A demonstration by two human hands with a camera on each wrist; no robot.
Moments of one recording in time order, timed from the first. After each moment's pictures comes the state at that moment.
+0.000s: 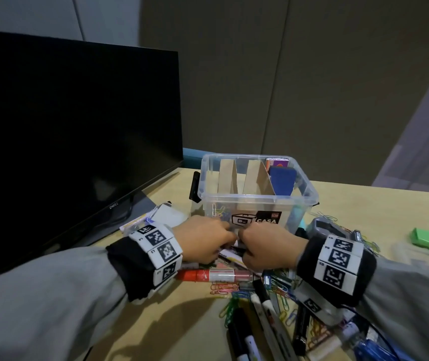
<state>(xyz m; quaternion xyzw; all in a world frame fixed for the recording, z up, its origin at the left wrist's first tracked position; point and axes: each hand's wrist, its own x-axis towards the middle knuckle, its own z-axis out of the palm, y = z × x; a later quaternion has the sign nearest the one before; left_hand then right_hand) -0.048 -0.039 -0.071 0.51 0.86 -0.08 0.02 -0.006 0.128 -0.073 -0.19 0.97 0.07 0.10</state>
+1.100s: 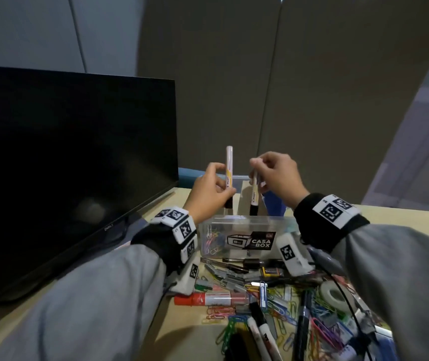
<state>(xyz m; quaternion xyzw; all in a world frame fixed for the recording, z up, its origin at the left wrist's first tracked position) -0.109 -0.001 -0.027 0.25 0.81 0.52 -0.06 -0.084 0.170 0.007 0.01 0.85 -0.47 -0.25</state>
